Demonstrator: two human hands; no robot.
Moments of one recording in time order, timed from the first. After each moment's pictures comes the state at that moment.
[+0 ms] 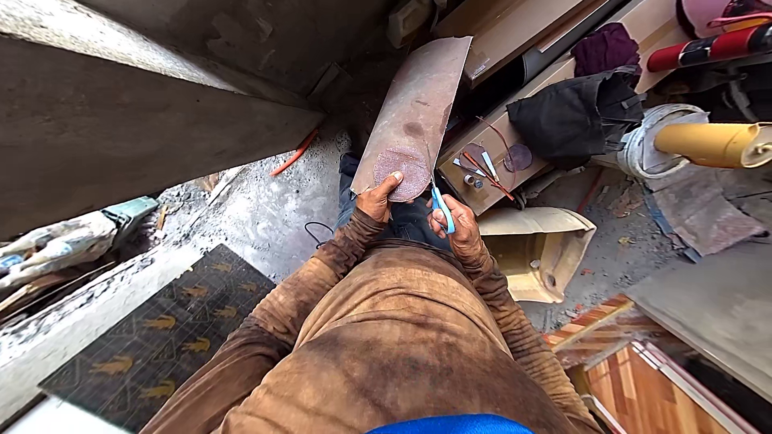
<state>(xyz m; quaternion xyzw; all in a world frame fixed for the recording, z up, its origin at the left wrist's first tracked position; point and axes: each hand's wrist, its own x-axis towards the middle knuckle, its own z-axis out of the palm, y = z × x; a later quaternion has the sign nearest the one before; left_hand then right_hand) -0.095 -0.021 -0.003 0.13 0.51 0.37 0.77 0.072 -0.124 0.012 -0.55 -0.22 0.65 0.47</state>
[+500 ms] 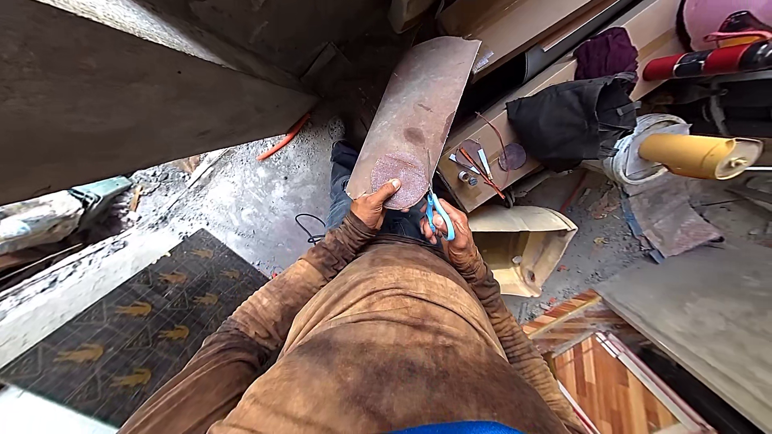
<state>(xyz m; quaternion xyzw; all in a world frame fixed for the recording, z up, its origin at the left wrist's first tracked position) -0.111 -0.039 -0.008 0.11 0.48 0.35 0.80 0.066 -0.131 0.016 -0.53 -0.24 0.67 0.45</state>
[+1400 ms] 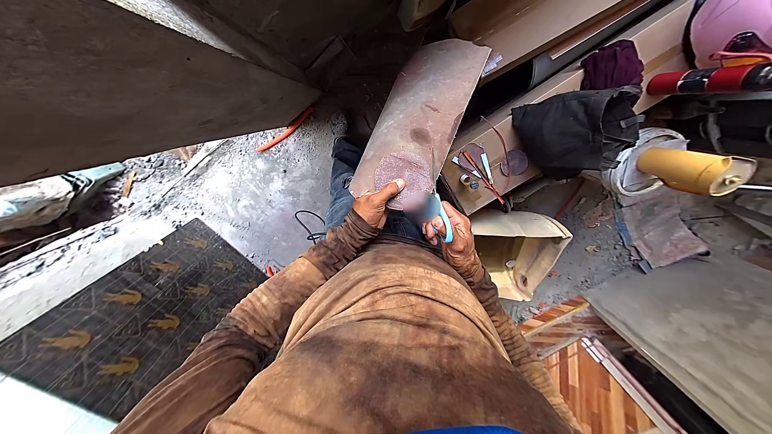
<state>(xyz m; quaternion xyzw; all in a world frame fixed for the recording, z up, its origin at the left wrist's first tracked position) -0.115 -0.036 -0.005 0.08 0.49 0.35 0.79 0.056 -0.128 0.015 -0.54 -0.23 0.66 0.47</state>
